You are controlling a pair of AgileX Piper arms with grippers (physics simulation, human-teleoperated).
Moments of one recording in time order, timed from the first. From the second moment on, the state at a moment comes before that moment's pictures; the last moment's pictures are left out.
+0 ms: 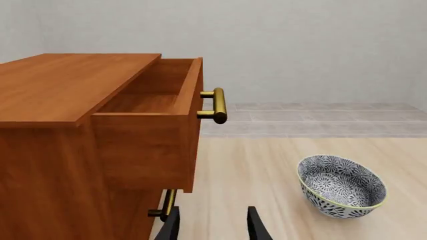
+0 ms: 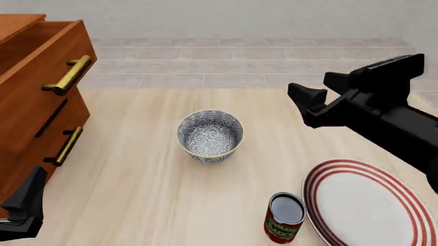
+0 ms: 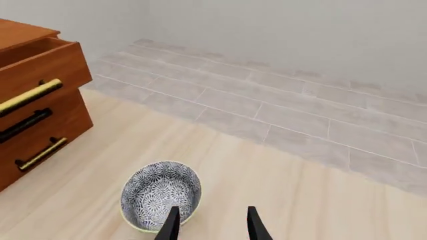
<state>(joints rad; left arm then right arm) 0.00 0.01 0.00 0.00 0.00 0.44 1.00 -0.61 -0.16 -0.01</state>
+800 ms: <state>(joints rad) 0.00 0.01 0.00 0.00 0.00 0.49 1.49 -0.99 0.07 0.03</state>
